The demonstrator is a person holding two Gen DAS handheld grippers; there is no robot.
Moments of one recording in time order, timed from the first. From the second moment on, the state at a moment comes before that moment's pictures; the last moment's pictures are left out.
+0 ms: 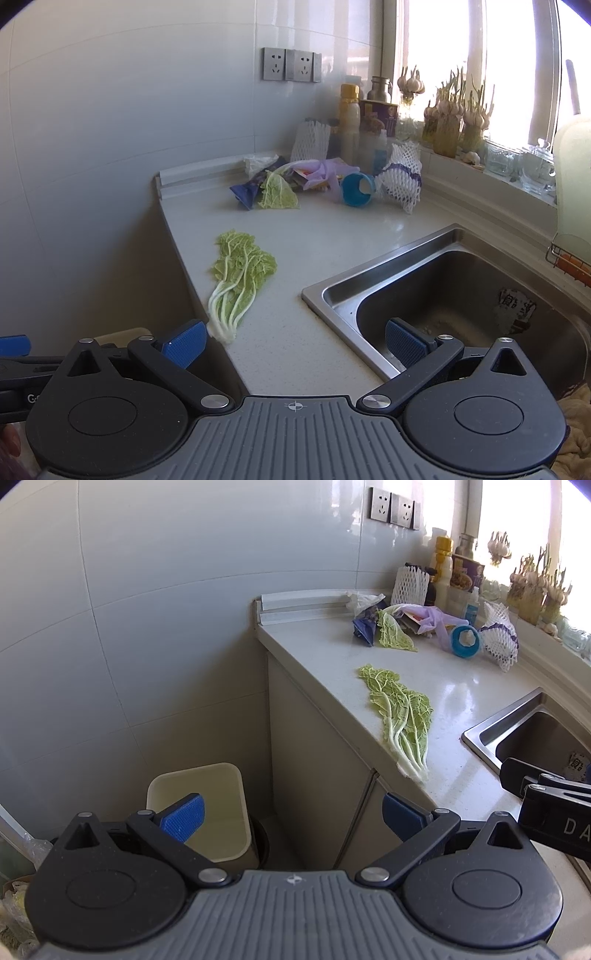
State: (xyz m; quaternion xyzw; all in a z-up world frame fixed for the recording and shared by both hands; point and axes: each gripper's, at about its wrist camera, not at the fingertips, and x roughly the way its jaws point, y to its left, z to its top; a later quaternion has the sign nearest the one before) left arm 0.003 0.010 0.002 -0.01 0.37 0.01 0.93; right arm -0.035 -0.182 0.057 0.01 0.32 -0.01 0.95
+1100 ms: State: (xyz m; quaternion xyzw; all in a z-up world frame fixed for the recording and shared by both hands) left arm 0.015 0.024 -0.011 -0.02 0.37 0.03 0.93; right arm -0.020 -0.169 0.050 0.00 0.33 0.01 0.94
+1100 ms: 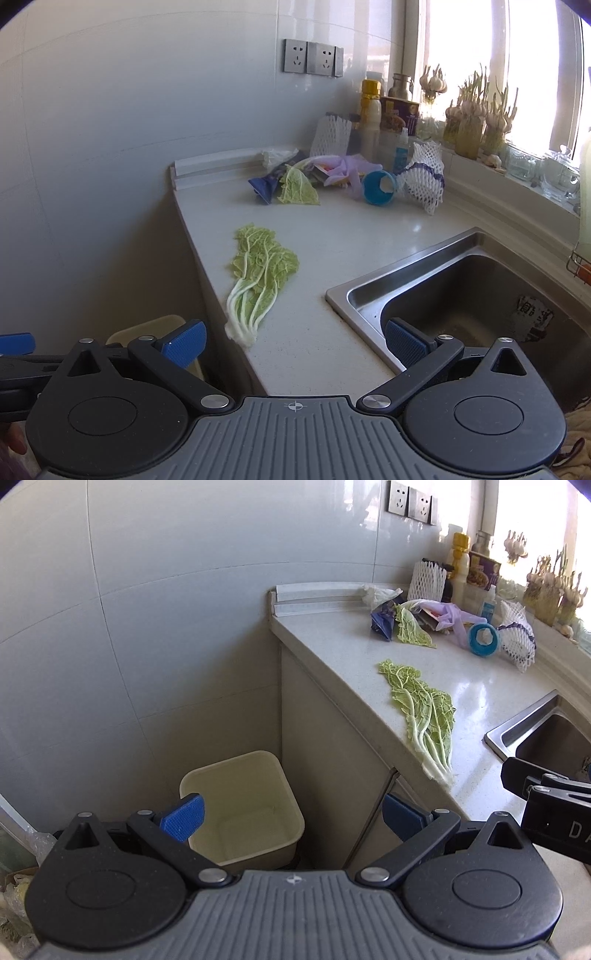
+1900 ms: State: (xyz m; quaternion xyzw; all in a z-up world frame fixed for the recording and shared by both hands) left arm 0.051 0.007 -0.015 0.01 0.37 -0.02 0.93; right arm 0.018 -0.187 0.043 0.01 0.34 0.00 0.94
